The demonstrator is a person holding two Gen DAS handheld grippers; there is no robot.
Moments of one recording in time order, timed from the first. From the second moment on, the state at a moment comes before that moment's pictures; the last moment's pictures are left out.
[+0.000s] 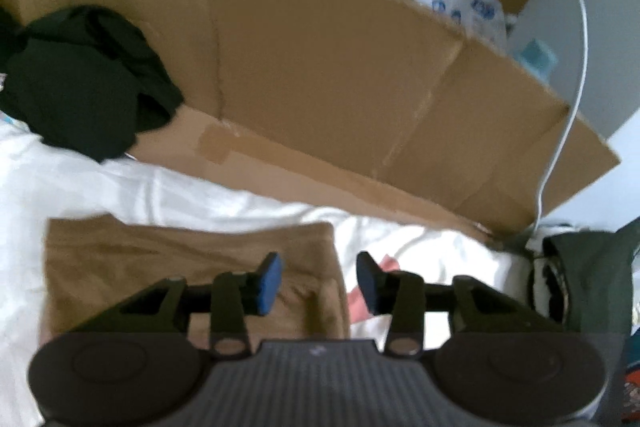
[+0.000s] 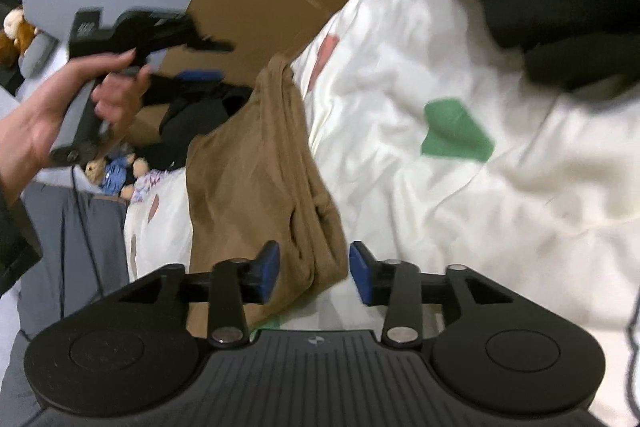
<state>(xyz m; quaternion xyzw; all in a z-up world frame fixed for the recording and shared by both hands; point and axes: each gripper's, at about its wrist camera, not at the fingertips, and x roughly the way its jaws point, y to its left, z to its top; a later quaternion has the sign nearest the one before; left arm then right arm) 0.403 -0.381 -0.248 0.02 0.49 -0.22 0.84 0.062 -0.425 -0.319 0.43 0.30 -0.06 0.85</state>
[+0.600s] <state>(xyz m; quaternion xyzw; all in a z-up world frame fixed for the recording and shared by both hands) 0.468 -0.207 -0.197 -0.06 0.48 -0.21 0.85 0.091 -0.412 -0.261 0.34 0.32 -0.10 0.88</state>
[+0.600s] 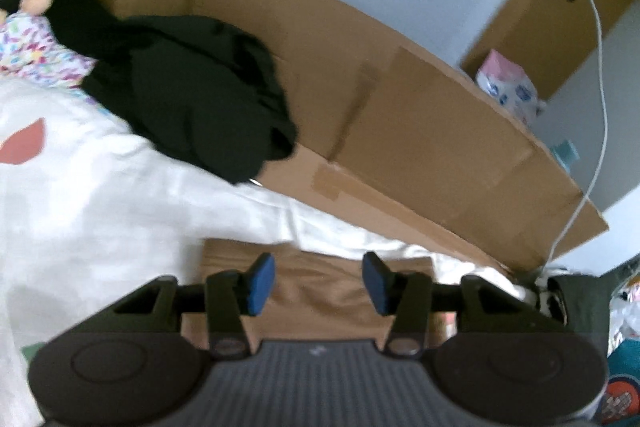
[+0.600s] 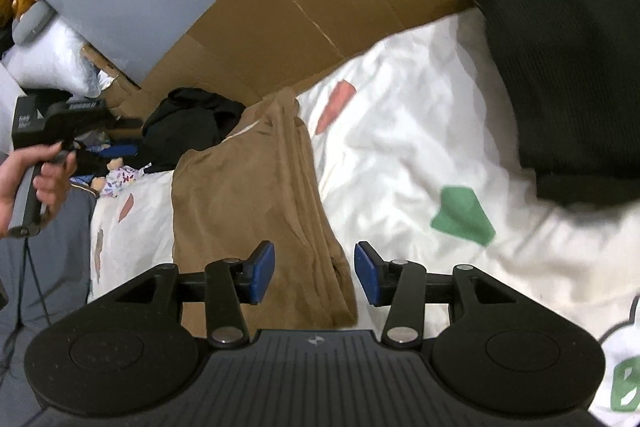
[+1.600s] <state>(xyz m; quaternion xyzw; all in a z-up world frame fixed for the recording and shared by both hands) 0.529 -0.124 -0.338 -0.15 0.51 -0.29 0.80 0.258 -0.436 -0.260 0.22 0.37 -0.08 0.90</state>
